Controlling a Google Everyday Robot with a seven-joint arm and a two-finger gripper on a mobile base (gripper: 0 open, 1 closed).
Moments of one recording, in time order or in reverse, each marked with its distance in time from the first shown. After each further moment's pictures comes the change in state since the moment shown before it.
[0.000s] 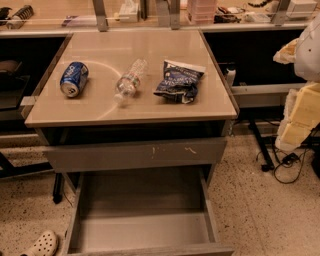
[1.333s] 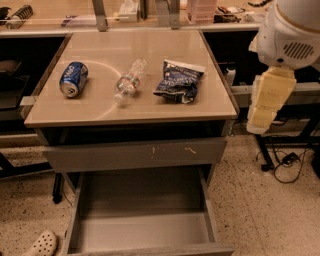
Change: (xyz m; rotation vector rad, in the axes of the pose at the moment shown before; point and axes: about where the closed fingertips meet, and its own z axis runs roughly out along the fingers) arm -0.037 -0.017 0.006 0.014 0.077 -0.020
